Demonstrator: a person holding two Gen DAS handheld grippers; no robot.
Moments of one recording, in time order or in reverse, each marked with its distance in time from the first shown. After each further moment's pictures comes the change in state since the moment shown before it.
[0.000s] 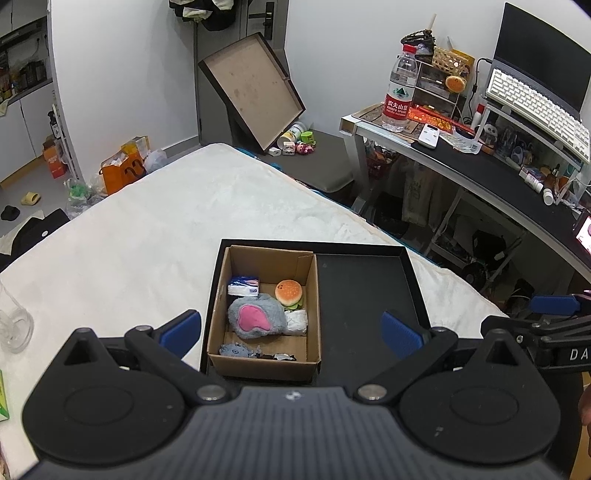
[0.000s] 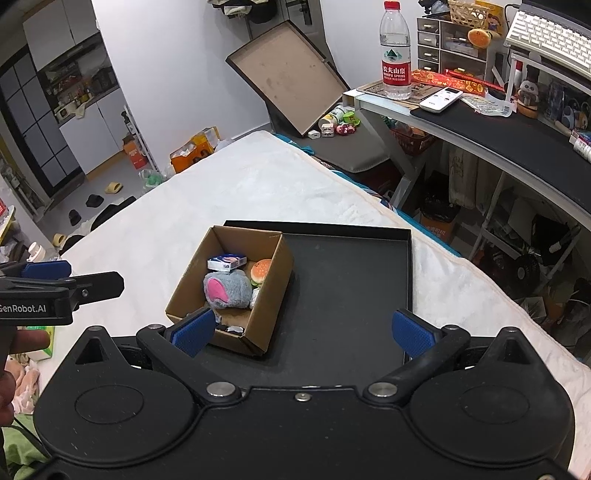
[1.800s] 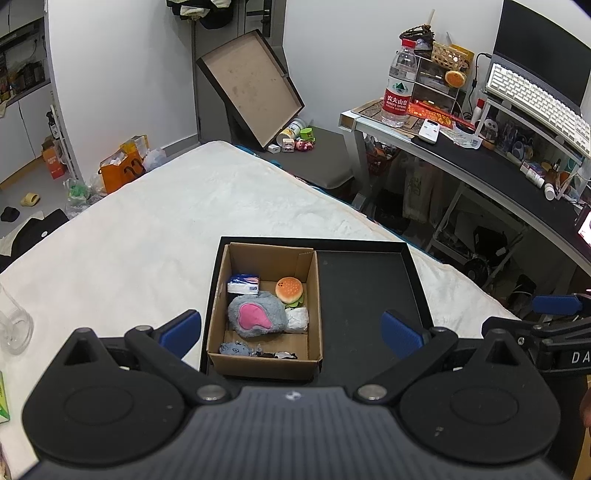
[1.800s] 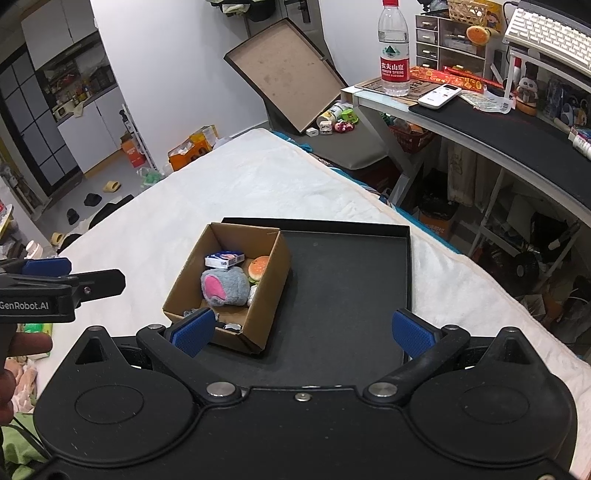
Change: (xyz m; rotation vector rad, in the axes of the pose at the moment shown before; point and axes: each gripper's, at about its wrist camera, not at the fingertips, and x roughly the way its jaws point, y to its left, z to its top) left arm 0.006 -0.002 -0.001 0.009 0.009 0.002; right arm 0.004 -0.002 -0.001 -0.001 0.007 -0.002
